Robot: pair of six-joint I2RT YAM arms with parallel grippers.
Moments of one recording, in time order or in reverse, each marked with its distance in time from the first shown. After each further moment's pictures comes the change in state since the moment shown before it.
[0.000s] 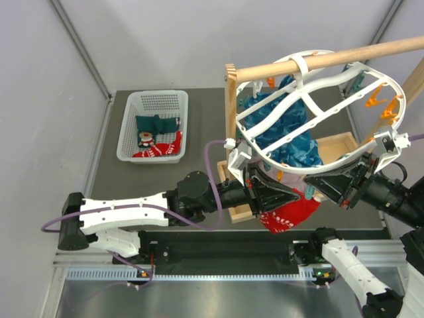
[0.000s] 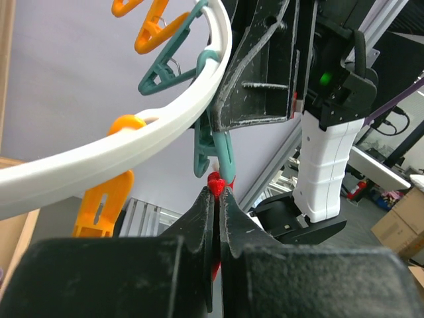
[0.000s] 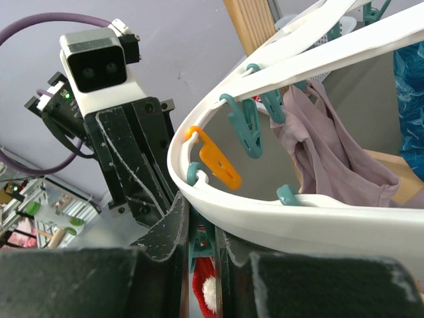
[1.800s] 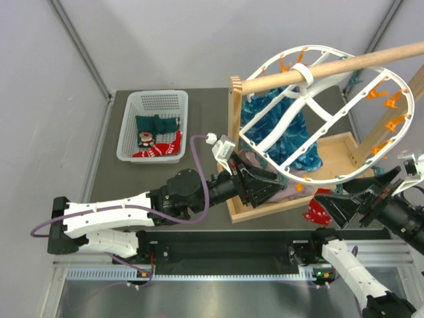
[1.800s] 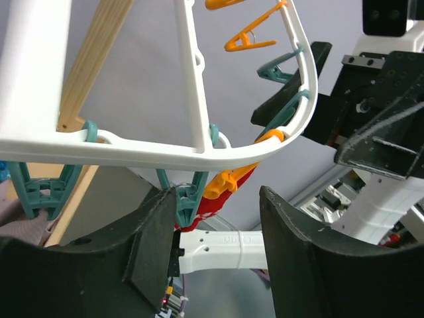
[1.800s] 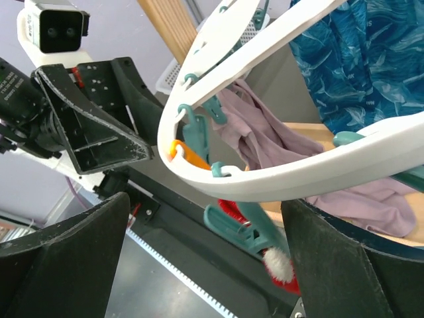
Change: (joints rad) left arm 0.019 -0.116 -0.022 -0.233 -0.253 -0.082; right arm 0.006 -0.029 0.167 -0.269 0.255 -0.092
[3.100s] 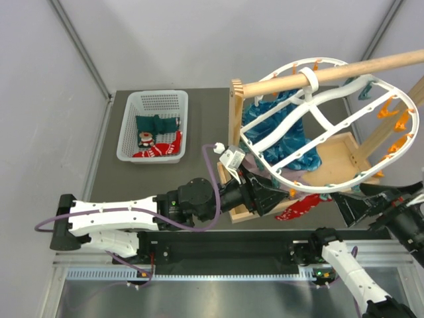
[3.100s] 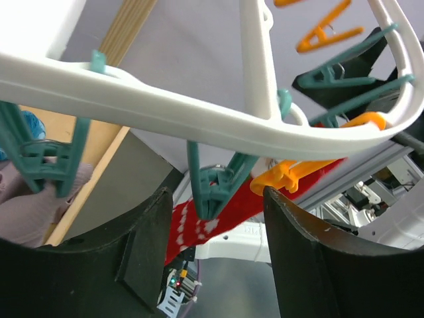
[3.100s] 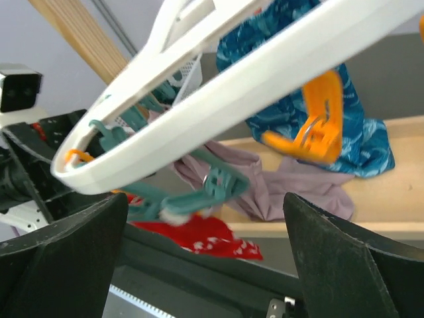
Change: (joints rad) left arm -0.071 0.036 -0.005 -0.053 -0.107 0.006; right arm 0.006 -0.071 0.024 -0.031 0.258 -0.003
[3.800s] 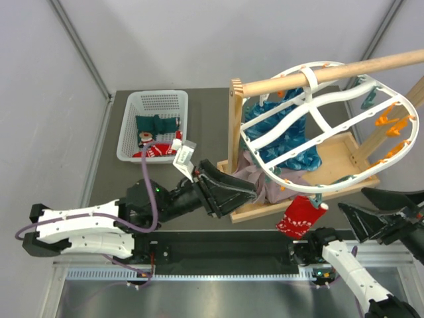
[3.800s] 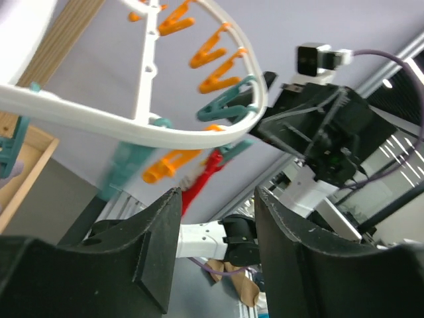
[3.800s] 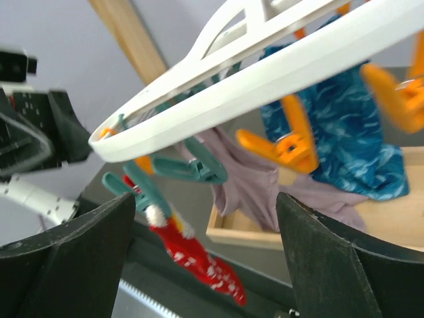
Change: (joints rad) left arm -0.002 -0.262 -0.099 0.045 0.103 -0.109; right arm 0.030 0.000 0.103 -0.011 -0.024 -0.003
